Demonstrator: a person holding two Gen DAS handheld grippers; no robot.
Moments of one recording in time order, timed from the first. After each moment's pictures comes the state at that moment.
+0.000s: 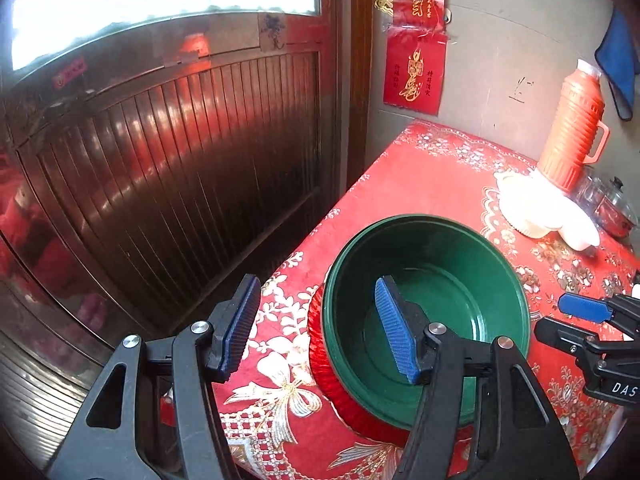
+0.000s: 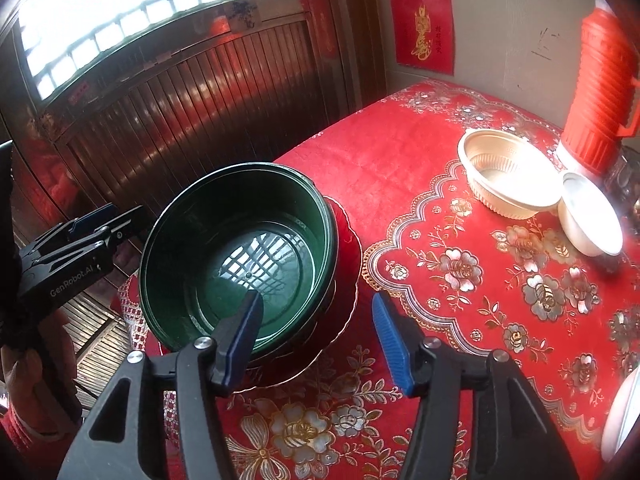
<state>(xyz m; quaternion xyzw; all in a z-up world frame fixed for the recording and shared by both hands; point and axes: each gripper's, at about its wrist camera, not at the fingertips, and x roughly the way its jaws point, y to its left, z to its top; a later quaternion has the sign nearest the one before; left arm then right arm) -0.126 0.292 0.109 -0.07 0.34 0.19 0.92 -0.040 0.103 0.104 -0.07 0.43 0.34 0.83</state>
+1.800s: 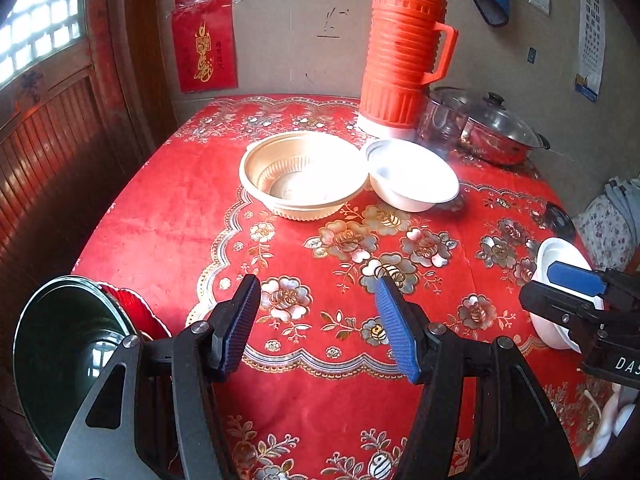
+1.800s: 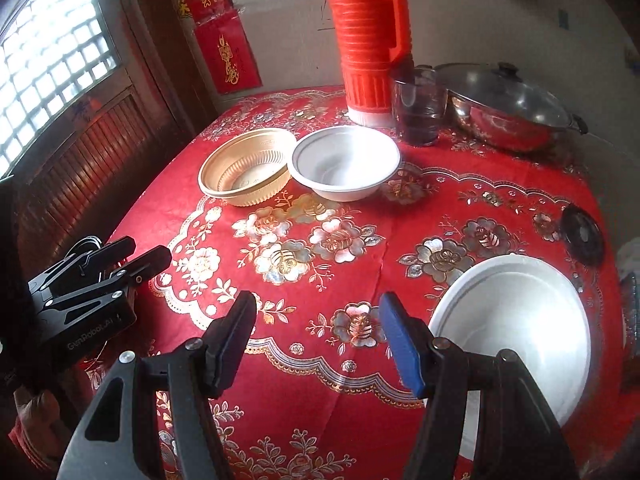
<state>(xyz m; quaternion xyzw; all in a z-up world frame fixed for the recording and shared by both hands) 0.011 0.064 0.096 -0.01 0.40 -0.03 0.92 0.007 -0.114 0.115 0.03 0.44 0.15 0.88</state>
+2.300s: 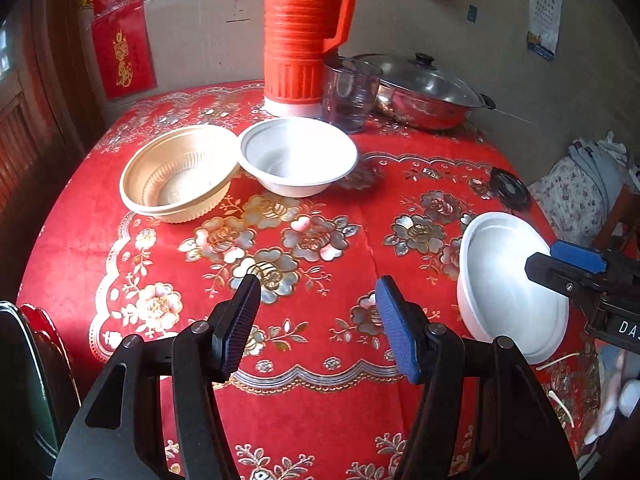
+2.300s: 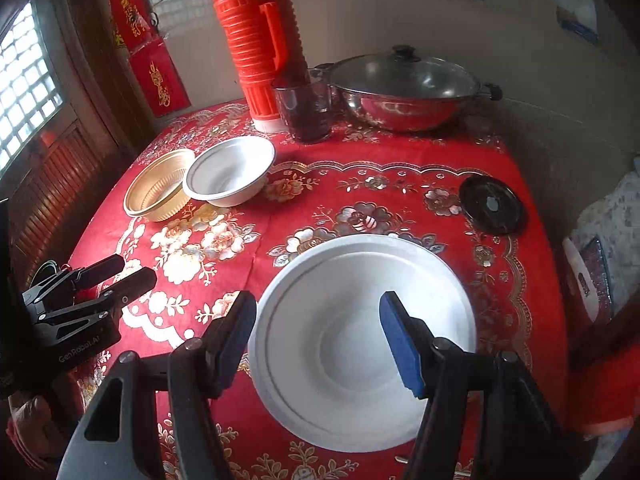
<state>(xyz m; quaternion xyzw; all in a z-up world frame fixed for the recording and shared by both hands) 0.023 -0.039 0.088 0.02 0.43 -0.12 0.90 -0.001 -0.220 0.114 0.06 0.44 0.07 0.89</state>
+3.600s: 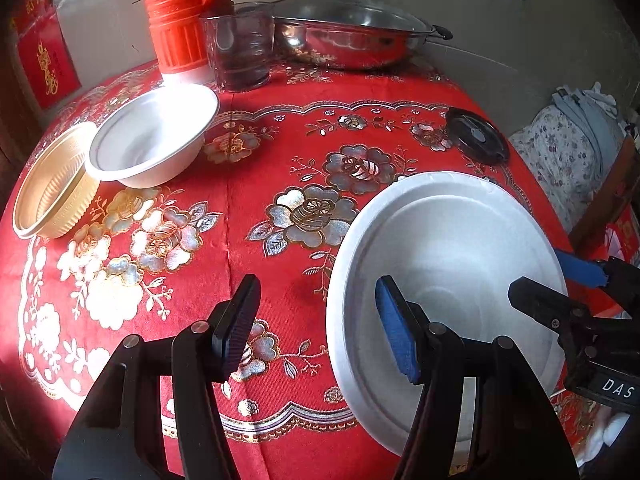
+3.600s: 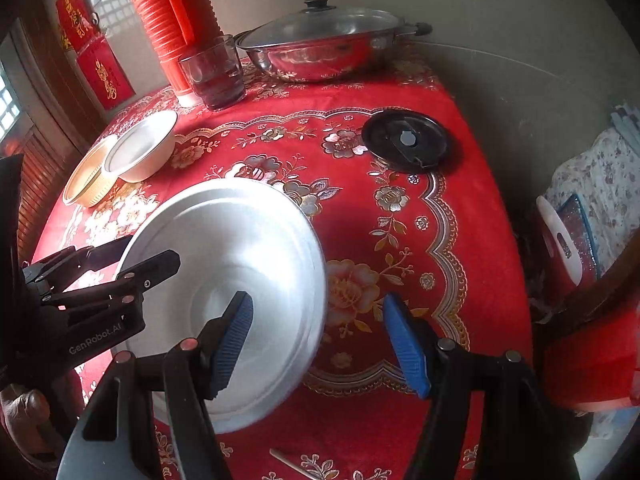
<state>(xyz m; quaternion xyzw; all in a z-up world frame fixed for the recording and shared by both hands) 0.055 -0.151 0.038 0.07 0.48 -0.16 0.86 0.001 -0.298 0.065 0.07 0.49 0.02 0.87</state>
